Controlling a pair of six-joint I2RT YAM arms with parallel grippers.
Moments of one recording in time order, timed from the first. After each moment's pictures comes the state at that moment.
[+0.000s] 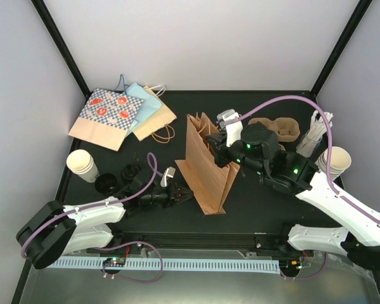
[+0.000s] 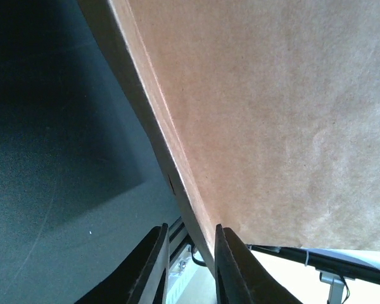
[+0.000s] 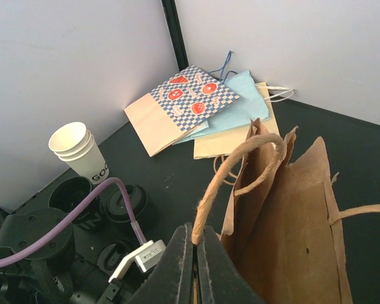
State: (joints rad) left arm -0.74 1.12 0.24 0.44 0.57 -1.28; right arm 0.98 1.09 1.31 -0.58 0.16 0.27
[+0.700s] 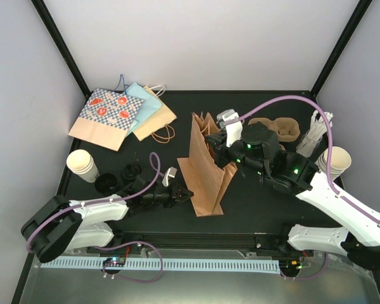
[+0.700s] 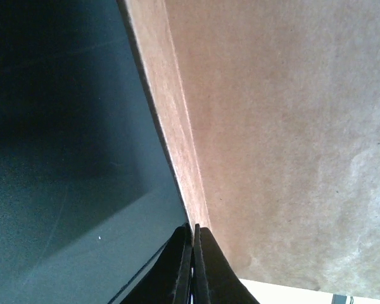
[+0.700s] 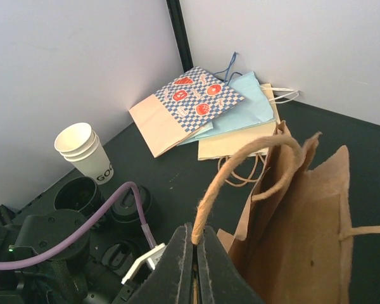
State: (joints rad) left arm -0.74 1.19 0.26 0.46 0.57 -1.29; right arm 0.98 1.09 1.31 -0.57 0.14 0.27
